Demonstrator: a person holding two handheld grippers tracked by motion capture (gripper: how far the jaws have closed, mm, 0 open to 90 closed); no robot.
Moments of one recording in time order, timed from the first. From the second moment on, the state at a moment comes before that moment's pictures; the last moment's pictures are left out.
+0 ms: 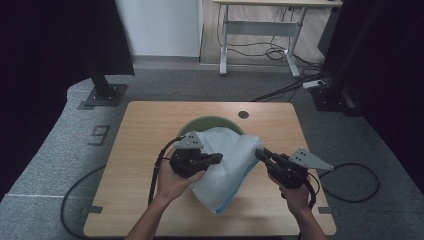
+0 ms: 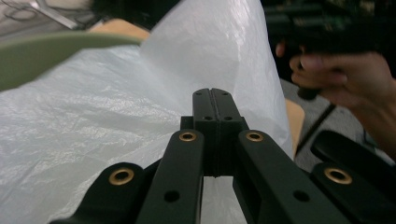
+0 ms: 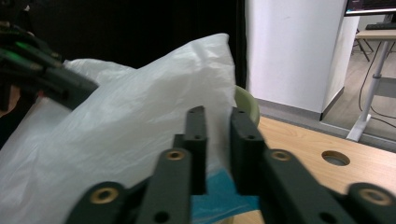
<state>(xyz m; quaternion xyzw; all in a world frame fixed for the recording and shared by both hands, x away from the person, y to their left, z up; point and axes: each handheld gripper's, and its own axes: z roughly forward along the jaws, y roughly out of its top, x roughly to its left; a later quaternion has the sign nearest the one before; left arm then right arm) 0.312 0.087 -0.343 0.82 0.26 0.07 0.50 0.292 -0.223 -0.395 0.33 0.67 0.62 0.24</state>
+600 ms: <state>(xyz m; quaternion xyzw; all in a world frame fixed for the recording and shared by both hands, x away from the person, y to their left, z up) 0.338 0.106 -0.341 0.79 0.32 0.10 0.52 0.269 -0.233 -0.414 0.35 0.67 0.60 0.25</state>
